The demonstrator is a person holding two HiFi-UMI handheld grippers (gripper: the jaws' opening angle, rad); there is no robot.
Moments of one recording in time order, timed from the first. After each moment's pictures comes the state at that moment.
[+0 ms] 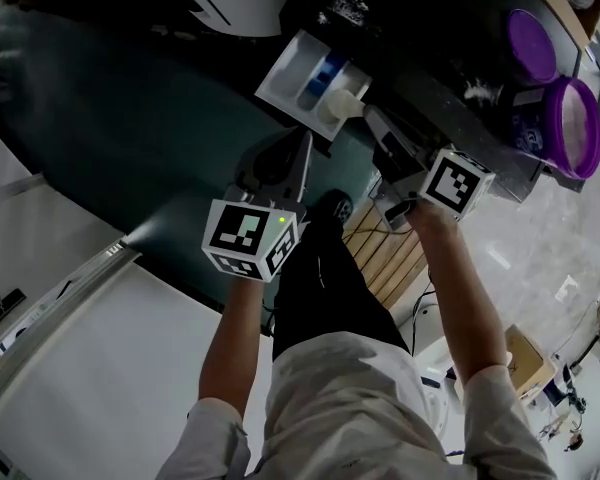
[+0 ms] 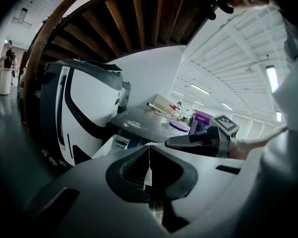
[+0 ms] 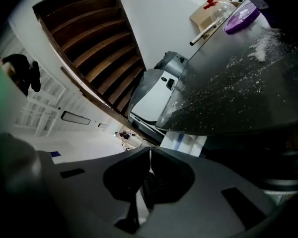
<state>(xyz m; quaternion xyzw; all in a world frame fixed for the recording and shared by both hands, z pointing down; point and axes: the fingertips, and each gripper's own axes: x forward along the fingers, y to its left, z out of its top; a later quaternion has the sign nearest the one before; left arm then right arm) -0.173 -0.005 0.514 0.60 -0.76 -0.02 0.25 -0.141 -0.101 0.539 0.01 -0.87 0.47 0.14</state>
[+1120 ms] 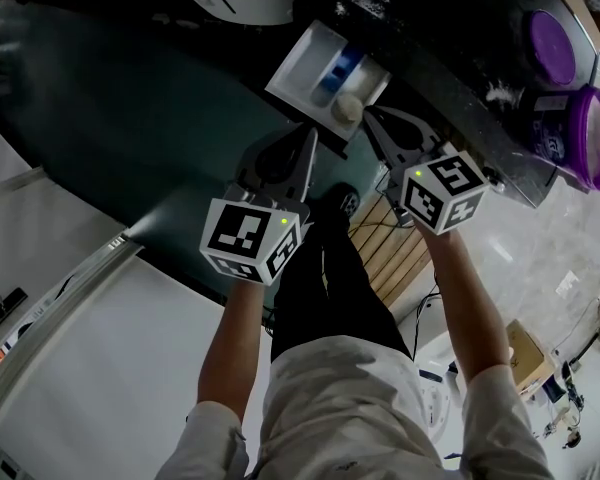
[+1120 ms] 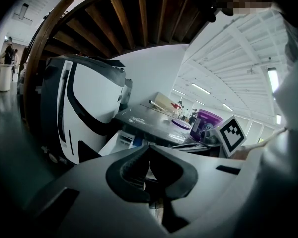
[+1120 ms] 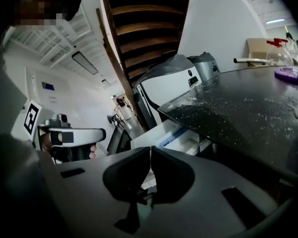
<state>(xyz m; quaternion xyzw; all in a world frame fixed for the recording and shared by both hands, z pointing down) -0.188 0.002 0.531 0.60 -0.75 -0.02 0.27 -0.151 -0.074 0.583 -0.01 -0.94 0.21 0.25</state>
